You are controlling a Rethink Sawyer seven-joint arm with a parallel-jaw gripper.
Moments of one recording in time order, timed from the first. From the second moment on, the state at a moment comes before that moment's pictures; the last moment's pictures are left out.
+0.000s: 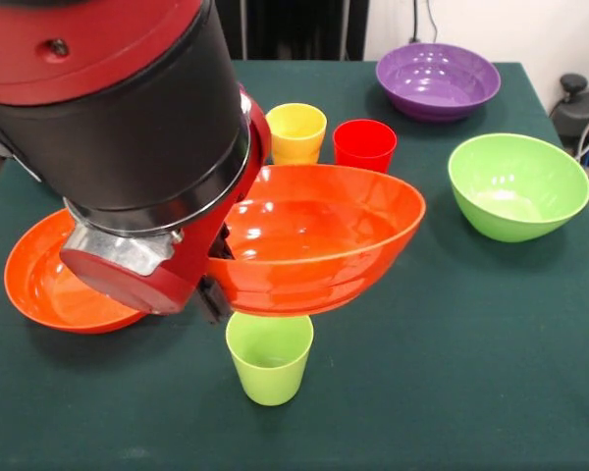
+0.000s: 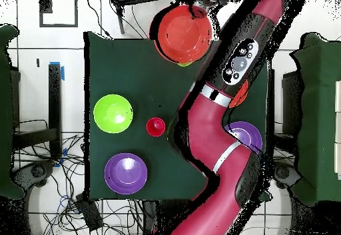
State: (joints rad) arm -0.68 0.04 2.56 0.31 -2.46 2.05 0.13
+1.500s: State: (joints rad) arm -0.64 0.01 2.49 0.31 -2.75 2.20 0.13
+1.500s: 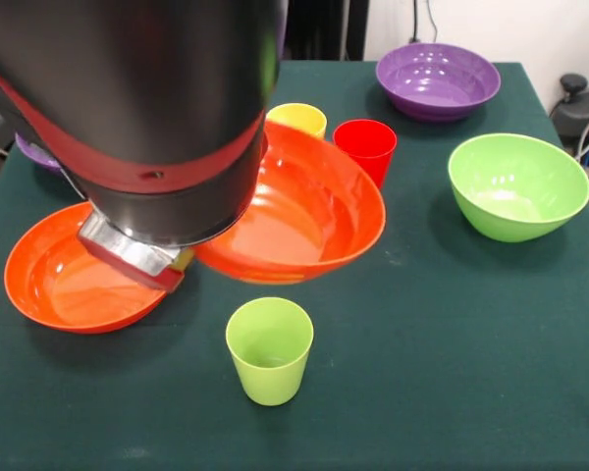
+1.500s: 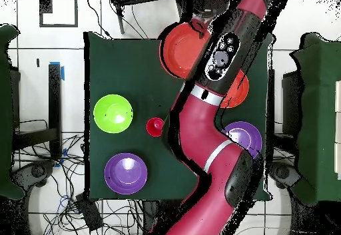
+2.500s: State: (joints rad) arm -0.64 0.07 2.63 0.30 -2.87 2.44 0.13
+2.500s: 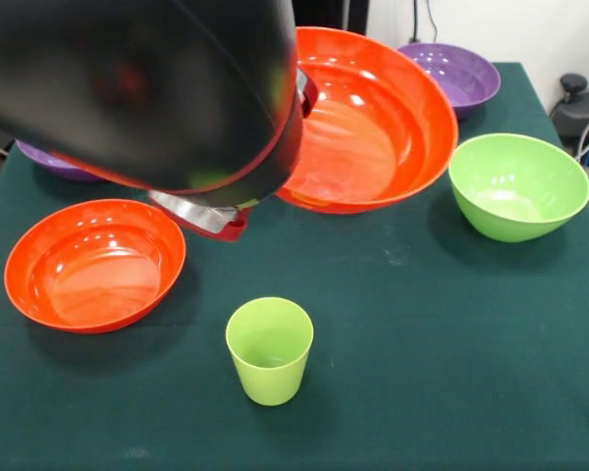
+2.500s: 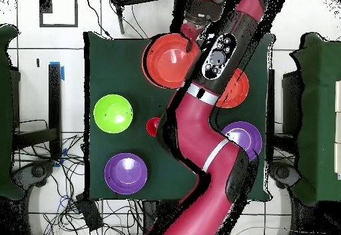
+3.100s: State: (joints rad) arm -0.65 0.13 2.80 0.24 -2.87 2.44 0.13
